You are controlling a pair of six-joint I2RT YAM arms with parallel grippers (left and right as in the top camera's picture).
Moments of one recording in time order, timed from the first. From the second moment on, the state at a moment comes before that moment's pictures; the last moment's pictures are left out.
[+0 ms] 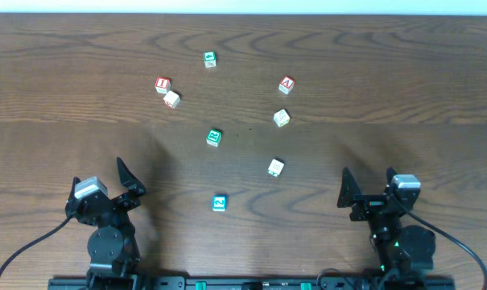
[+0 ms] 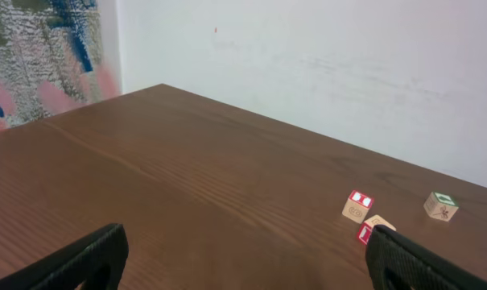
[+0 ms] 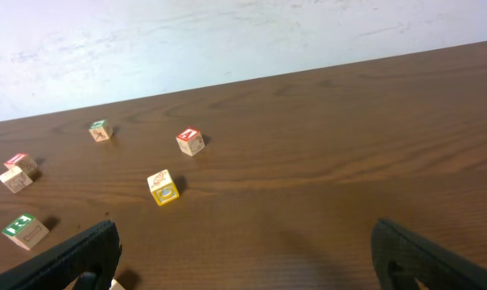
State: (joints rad) left arm -0.10 0.01 0.02 -0.08 -0.49 -0.20; right arm 0.01 0.01 0.10 -0.26 -0.09 0.22
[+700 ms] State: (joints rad) left arm -0.10 0.32 0.02 -0.08 -0.38 -0.09; right arm 0.01 0.01 0.10 -0.26 -0.09 0.22
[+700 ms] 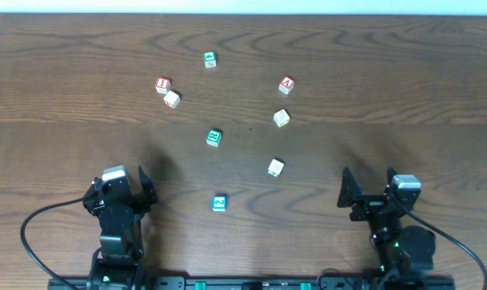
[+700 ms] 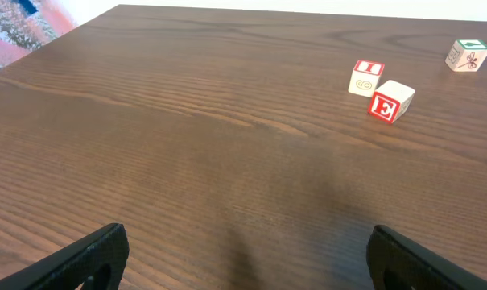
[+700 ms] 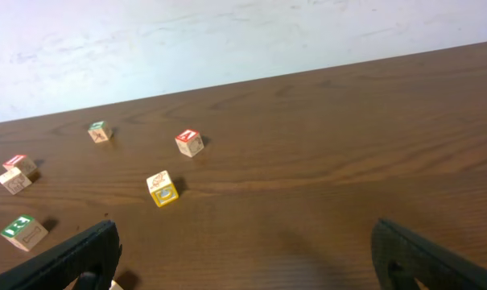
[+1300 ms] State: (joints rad) left arm -0.10 0.33 0.01 0.02 -0.33 -0.17; right arm 0.01 0.01 0.09 -0.26 -0.04 0.22
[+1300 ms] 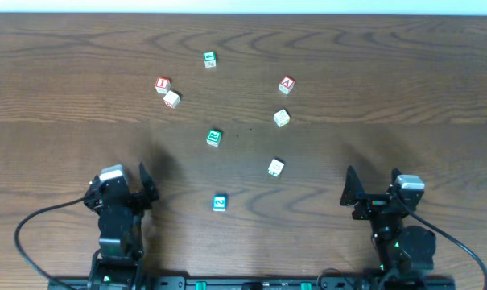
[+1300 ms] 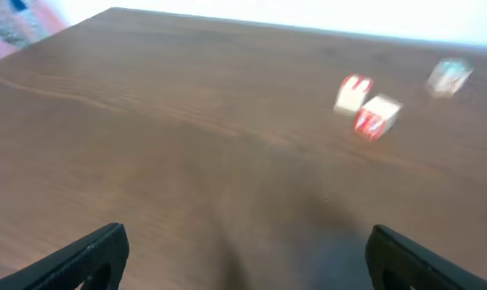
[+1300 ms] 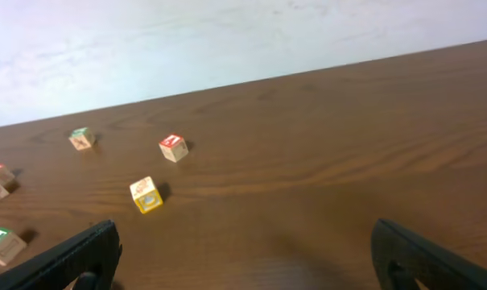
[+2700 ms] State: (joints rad) left arm -0.10 1.39 1.84 -1.55 -0.11 -0.23; right arm 0.01 1.27 1.30 -1.00 -0.40 0.29
